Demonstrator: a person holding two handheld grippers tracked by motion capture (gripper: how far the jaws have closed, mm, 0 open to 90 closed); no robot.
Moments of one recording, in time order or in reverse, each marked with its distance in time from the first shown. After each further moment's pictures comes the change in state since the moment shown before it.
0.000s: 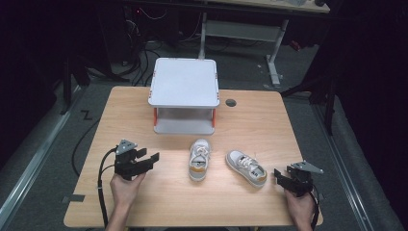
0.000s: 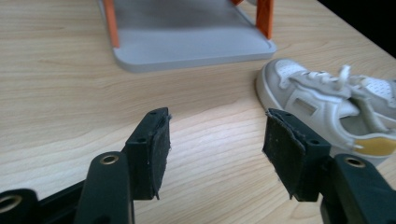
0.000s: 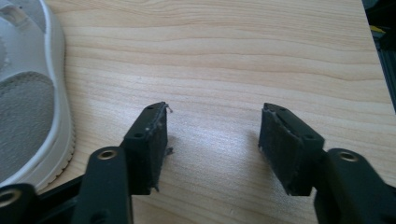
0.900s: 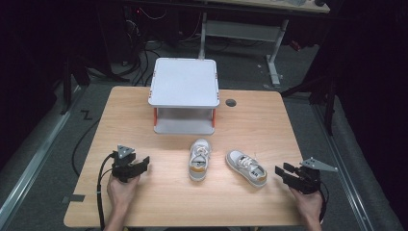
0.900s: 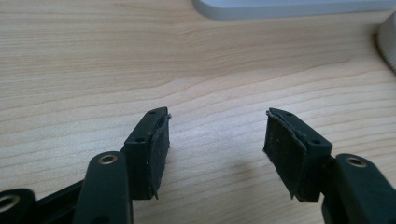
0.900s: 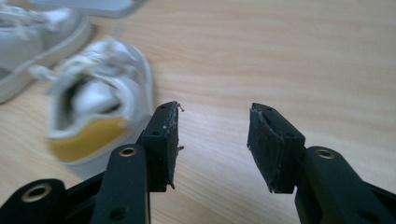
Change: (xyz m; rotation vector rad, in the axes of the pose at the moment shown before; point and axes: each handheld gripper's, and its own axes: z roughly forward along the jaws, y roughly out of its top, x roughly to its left) left arm 0.032 -0.033 0.032 0.080 0.229 0.009; right arm -0.006 0.021 -0.033 -0.092 0.247 -0.001
